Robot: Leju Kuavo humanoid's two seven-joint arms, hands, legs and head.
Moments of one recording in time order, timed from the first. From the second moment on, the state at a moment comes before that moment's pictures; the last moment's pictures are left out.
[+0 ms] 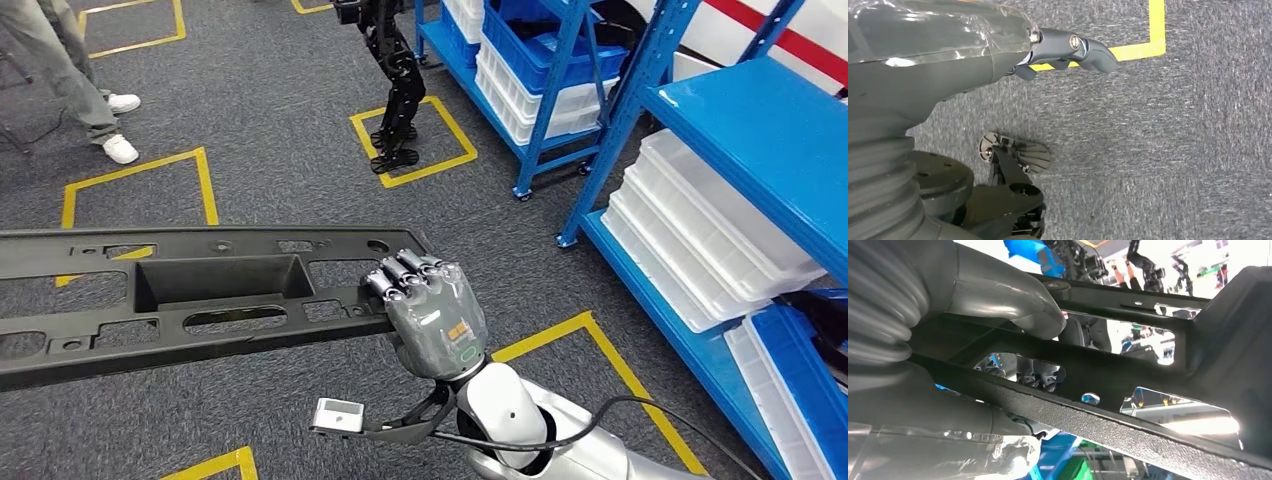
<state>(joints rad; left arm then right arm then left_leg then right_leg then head) -0.23 -0.18 1.45 -0.03 -1.57 0.38 -0.58 -0.33 -0.20 0.75 -1.92 1.23 -0.40 0.29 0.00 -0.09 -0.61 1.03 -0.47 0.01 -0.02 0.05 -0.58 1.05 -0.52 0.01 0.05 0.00</state>
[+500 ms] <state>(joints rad) -0.23 -0.17 1.45 -0.03 -1.57 0.38 -0.58 -0.34 -0.20 0.75 -1.92 1.23 -0.41 0.30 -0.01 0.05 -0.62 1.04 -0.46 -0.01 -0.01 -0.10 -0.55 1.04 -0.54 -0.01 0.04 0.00</state>
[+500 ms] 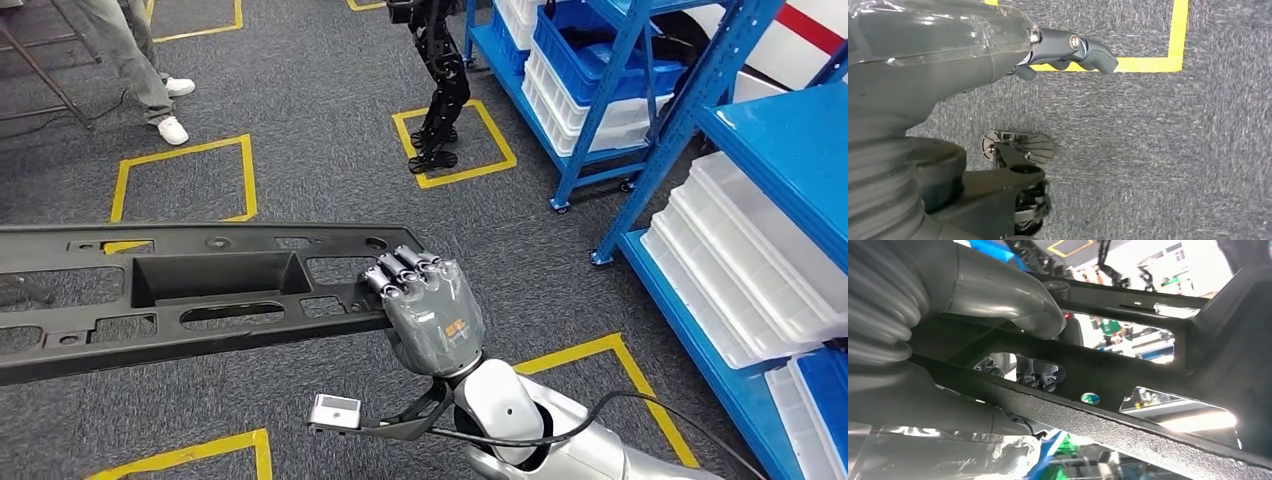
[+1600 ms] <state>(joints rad) -0.21 -0.17 1.46 -0.03 -1.57 0.38 -0.59 -0.31 -0.21 0.71 -1.92 1.25 -0.42 0.32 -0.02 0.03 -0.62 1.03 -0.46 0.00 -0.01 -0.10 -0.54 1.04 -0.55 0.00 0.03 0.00</state>
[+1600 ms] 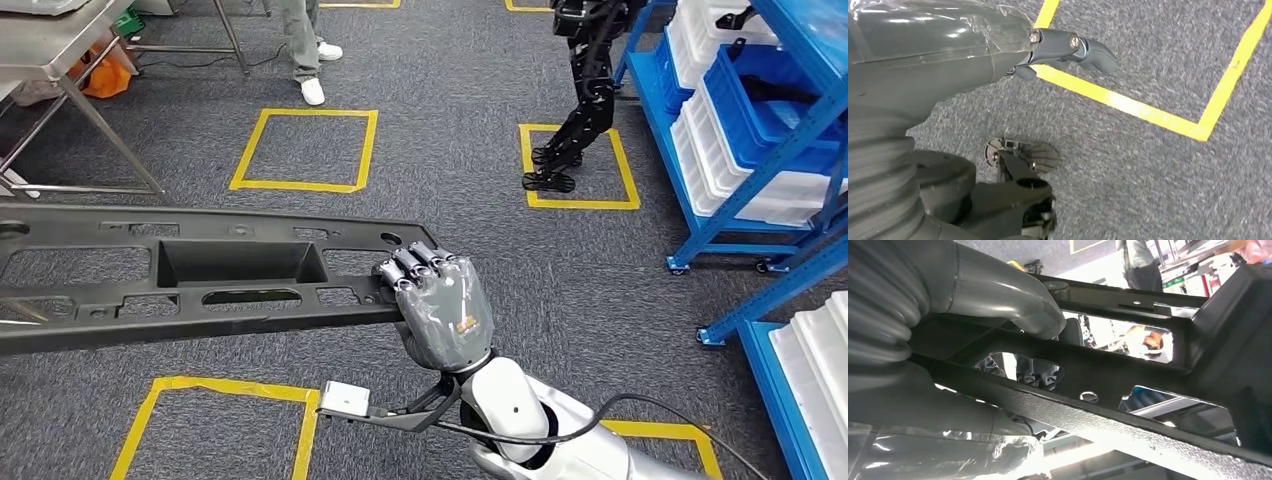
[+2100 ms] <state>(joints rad) -0.22 -0.17 1.46 -0.03 -1.57 0.38 -0.59 -0.28 -0.21 0.69 -1.93 1.26 -0.41 0.33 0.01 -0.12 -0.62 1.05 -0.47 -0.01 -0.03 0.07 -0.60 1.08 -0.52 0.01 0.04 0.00</state>
